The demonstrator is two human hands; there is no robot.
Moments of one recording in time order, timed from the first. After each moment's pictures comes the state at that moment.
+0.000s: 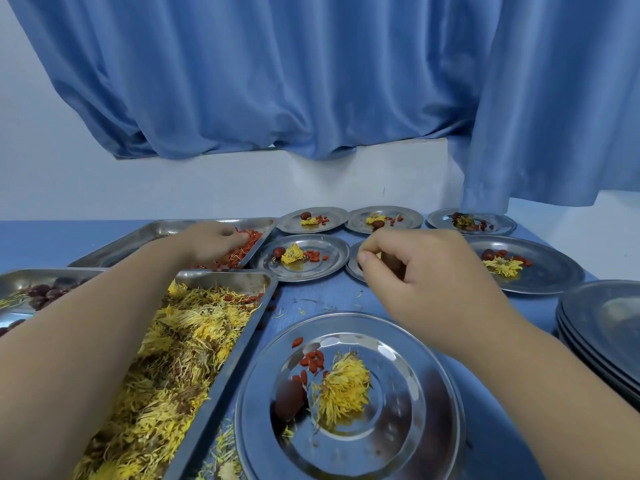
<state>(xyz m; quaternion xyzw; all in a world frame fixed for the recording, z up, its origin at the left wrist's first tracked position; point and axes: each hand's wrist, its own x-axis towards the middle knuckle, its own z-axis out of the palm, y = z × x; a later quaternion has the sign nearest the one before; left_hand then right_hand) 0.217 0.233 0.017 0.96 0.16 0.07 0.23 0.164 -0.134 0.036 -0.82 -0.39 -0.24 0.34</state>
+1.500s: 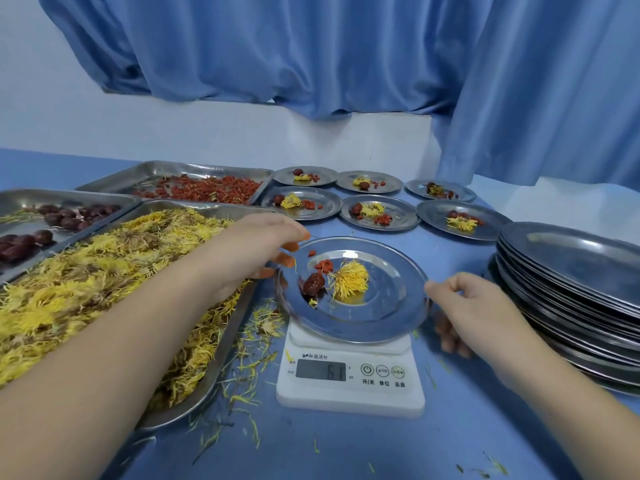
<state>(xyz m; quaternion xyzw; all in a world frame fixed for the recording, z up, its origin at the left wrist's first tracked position) 0.041 0.073 0.004 0.82 0.10 0.06 0.56 0.090 -0.197 -0.042 -0.86 -0.06 0.00 0.51</state>
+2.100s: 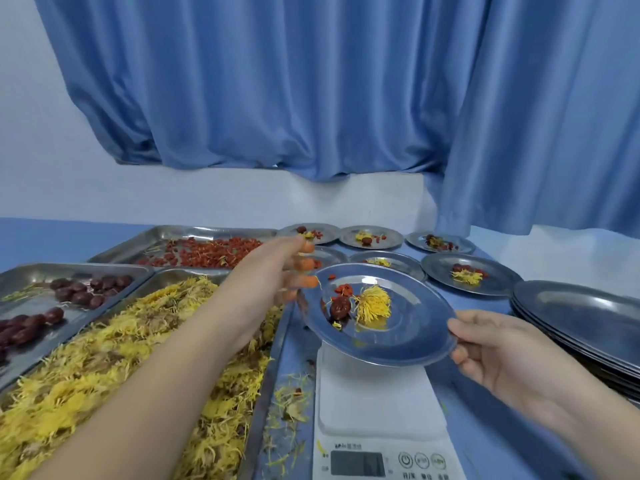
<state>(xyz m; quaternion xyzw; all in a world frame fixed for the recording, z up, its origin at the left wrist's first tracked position) 0.047 0.084 0.042 0.71 0.05 0.15 0.69 0.098 -0.192 -0.003 -0.63 -0.09 0.18 0.75</state>
